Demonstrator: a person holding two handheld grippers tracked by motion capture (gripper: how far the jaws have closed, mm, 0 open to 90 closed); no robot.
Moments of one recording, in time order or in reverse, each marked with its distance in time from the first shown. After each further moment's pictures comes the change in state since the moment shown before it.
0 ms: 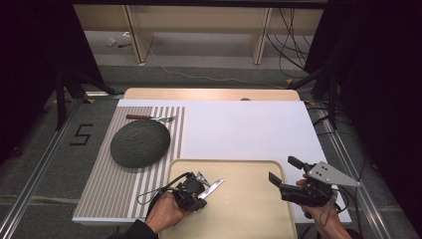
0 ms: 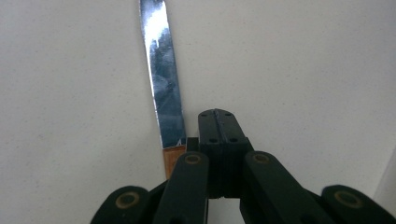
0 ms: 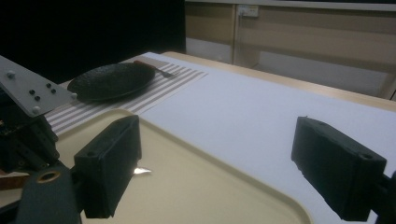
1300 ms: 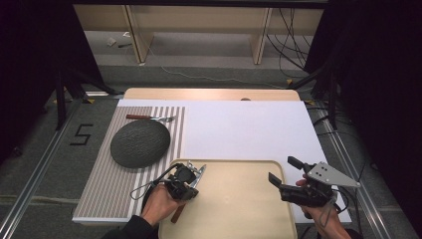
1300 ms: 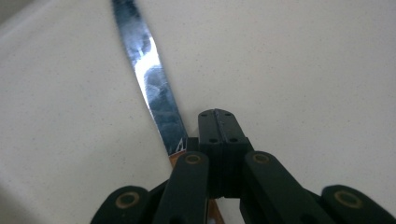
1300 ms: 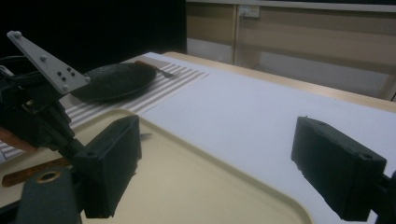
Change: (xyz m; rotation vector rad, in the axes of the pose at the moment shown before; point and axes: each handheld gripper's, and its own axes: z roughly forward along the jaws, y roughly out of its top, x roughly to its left) left arm 0.029 -0.001 -0.007 -0.020 0.073 -0.138; right arm 0.001 0.000 0.000 -0.003 0.002 -0.005
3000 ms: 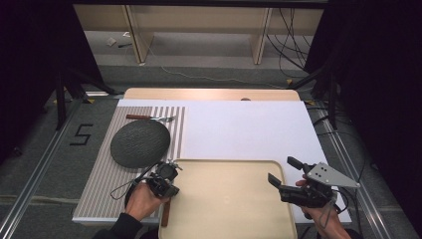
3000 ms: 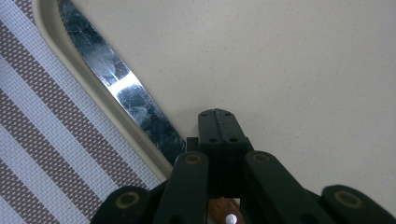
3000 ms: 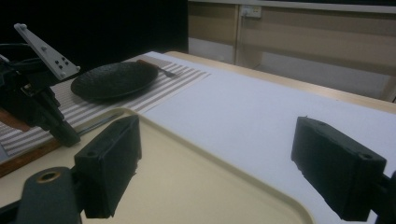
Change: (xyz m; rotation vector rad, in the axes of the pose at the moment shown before) left arm 0.042 -0.020 -0.021 0.070 0.087 0.022; right arm 0.002 0.000 0.000 0.002 0.005 -0.009
